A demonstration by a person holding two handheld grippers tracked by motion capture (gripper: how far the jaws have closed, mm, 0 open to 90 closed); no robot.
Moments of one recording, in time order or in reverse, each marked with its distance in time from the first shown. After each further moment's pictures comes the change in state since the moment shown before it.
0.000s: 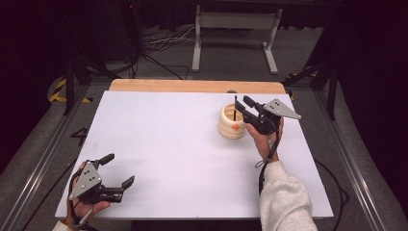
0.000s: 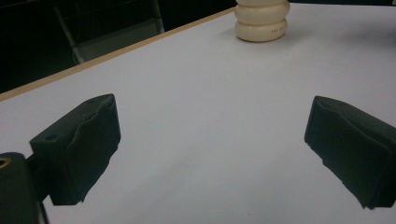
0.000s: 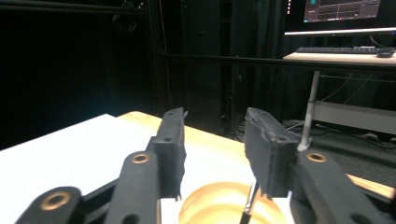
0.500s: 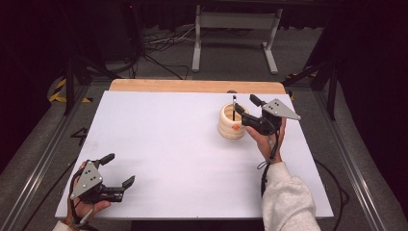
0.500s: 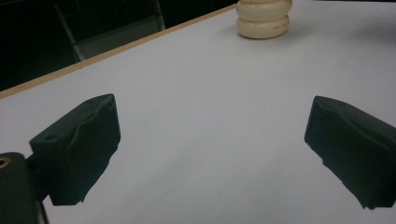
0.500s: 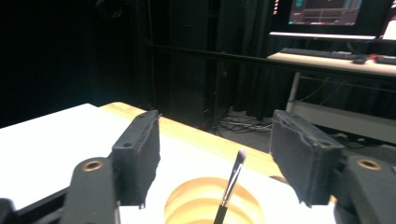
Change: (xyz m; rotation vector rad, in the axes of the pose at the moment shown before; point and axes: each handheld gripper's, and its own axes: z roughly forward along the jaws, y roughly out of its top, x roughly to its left) left arm 0.000 0.000 0.001 0.004 0.010 0.003; right arm 0.004 0.006 -0.005 0.021 -0.070 -0.073
